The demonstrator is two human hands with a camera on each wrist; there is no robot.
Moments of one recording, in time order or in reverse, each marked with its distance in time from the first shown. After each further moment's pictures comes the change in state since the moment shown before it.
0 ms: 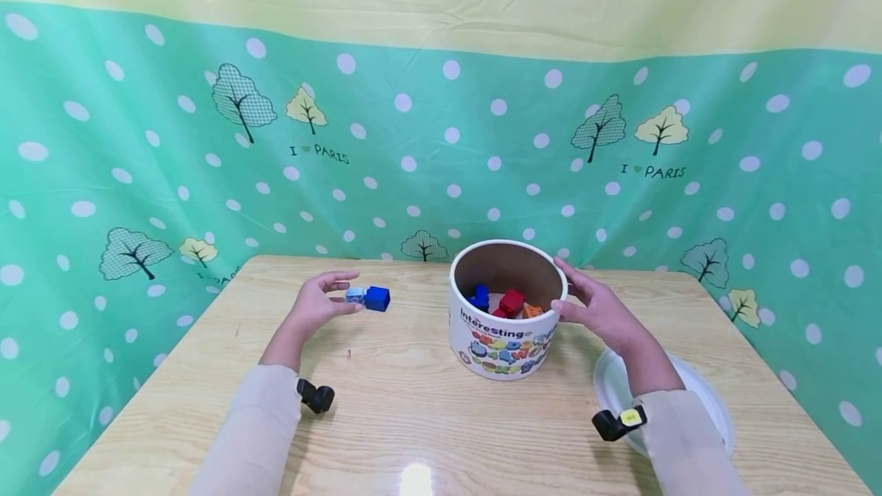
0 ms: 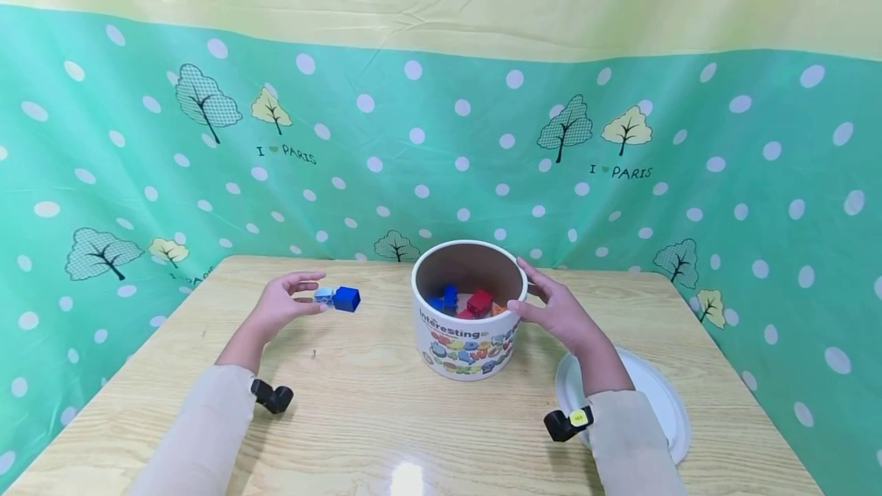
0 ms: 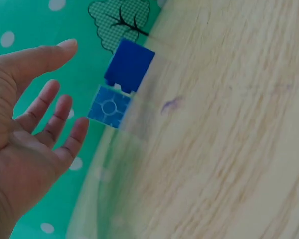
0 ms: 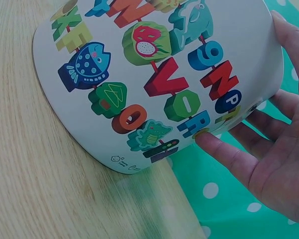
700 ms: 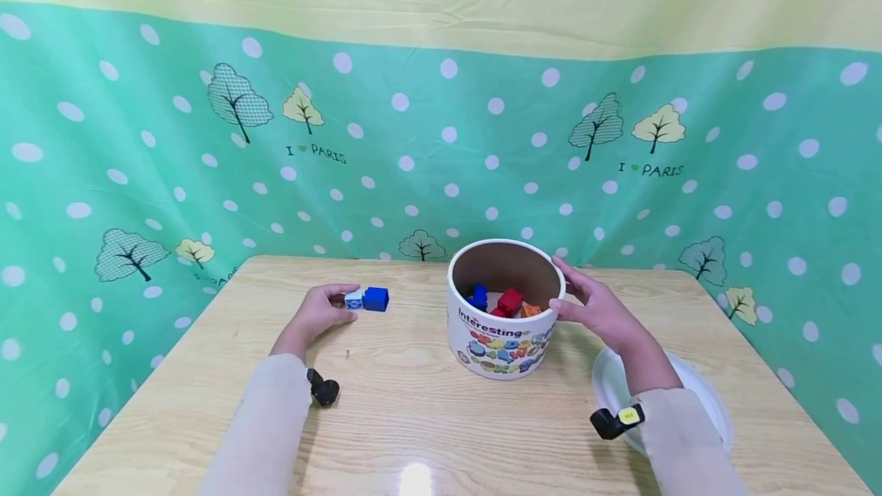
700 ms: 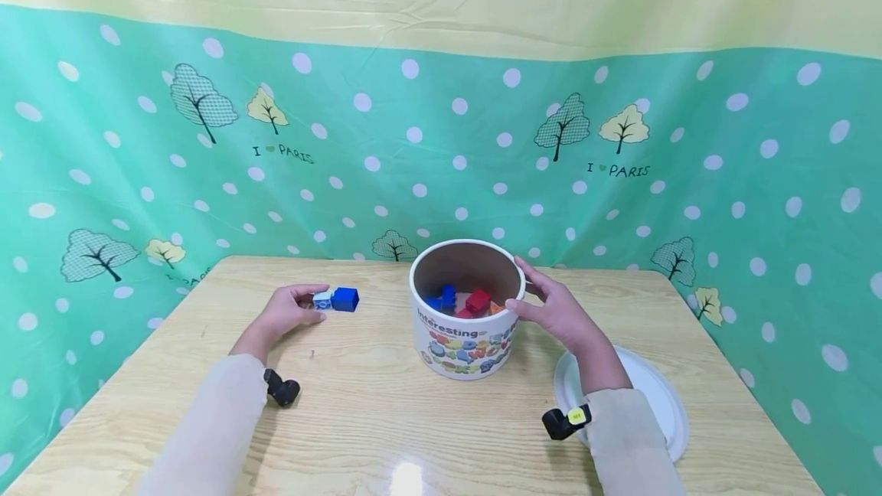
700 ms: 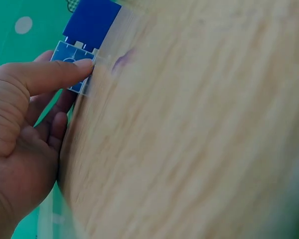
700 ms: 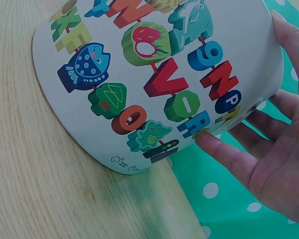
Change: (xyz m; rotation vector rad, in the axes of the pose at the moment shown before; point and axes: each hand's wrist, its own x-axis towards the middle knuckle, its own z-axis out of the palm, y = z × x) left_hand 0.019 -0.036 0.006 0.118 -0.019 -0.055; right_hand -0.001 0.001 -0.001 -0.004 0.005 -0.009
